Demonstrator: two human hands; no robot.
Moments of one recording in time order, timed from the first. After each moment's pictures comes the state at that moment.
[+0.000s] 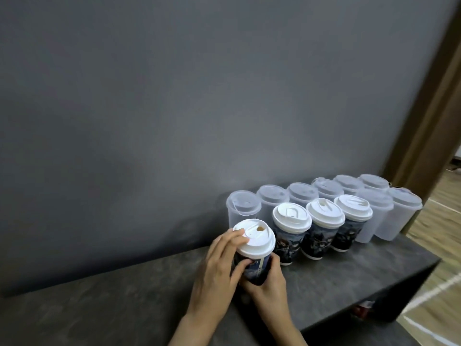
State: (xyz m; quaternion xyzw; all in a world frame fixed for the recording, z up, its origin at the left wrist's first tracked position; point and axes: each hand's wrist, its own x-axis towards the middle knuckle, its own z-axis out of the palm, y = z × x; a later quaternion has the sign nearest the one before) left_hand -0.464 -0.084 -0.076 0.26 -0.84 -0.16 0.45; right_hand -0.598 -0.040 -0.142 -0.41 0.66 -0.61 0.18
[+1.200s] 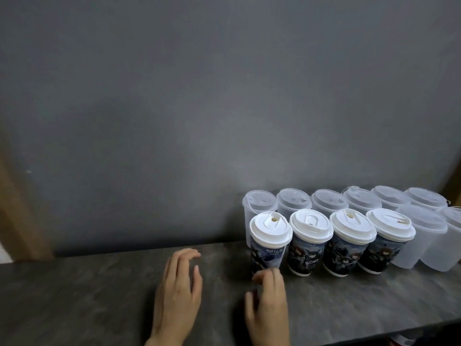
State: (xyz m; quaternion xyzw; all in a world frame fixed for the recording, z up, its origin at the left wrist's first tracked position) left_hand -0.412 -0.075 -0.115 0.45 -0.73 0.01 0.51; right_hand -0.585 -0.025 -0.139 -0.58 0.64 -0.51 -0.06
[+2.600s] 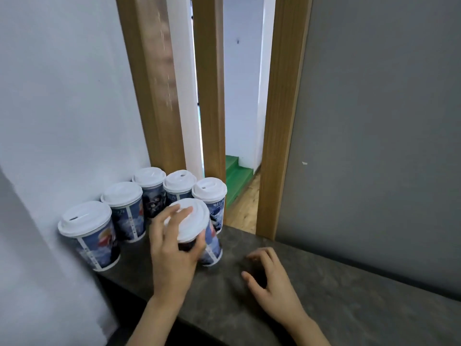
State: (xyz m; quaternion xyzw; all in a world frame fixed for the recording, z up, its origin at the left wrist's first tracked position) left_hand 0.061 -0.080 -0.084 0.57 -0.53 0.20 0.60; right_hand -0.148 -0.141 -0.143 -0.82 0.36 -0.35 0.27
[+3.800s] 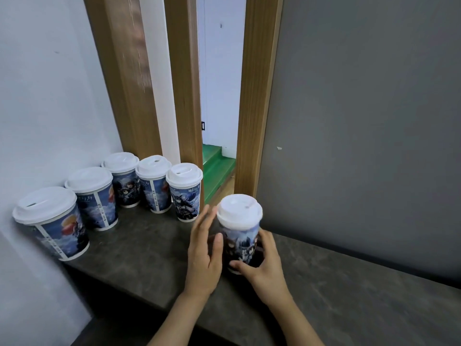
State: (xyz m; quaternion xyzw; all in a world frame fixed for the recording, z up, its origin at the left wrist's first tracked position) left_hand -0.023 -0.115 -0.141 0.52 -0.58 0.00 0.63; right_hand -0.174 -0.137 -0.145 -0.67 0.38 -0.48 0.41
